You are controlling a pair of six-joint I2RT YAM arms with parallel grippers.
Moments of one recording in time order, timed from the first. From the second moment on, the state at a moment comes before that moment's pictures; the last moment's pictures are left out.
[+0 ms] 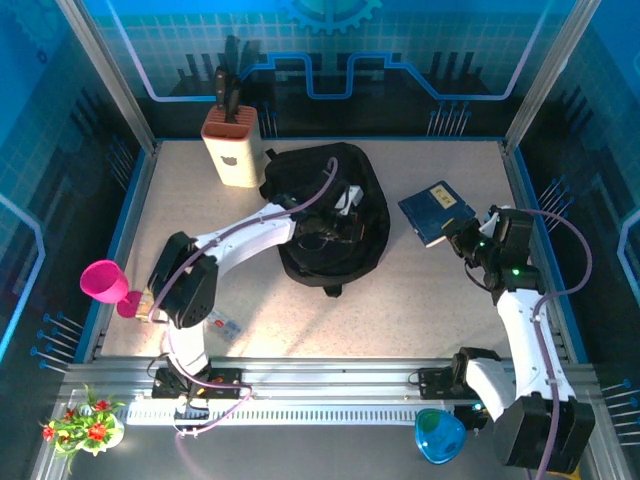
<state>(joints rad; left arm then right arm) -0.68 1.83 1.49 -0.49 0.26 -0.50 -0.16 0.88 0.73 -0.45 -0.44 0.87</state>
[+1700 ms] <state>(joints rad) -0.64 1.81 1.54 -0.19 0.15 -0.72 0.48 1.77 0.92 0.22 -0.19 1.29</state>
